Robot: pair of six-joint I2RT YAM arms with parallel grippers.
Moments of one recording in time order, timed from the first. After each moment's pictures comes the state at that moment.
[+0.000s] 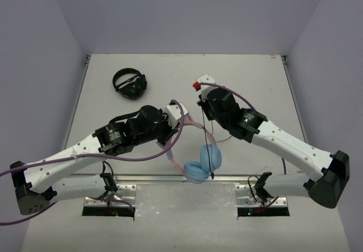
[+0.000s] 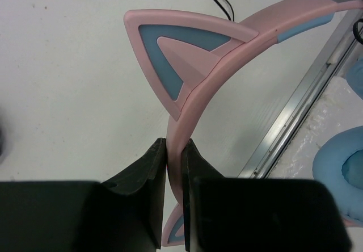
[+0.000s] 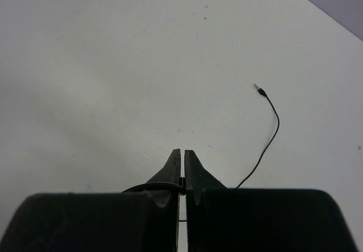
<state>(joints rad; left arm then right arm) -0.98 1.03 1.03 -0.57 -0.09 0.02 0.83 1.22 1.06 -0.37 0.41 -0.05</state>
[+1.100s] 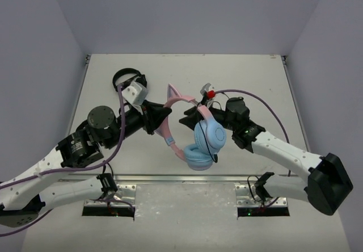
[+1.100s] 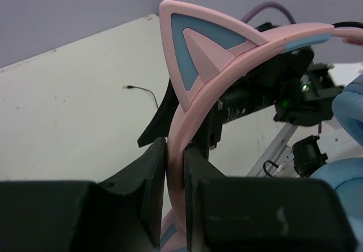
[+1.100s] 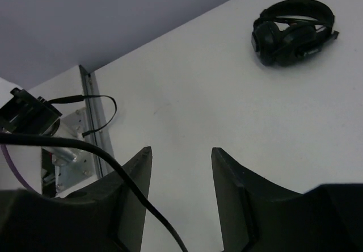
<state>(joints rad) -0.98 0.78 1.08 -0.35 -0.18 -0.21 0.68 1.15 0.66 0.37 -0.44 0.19</state>
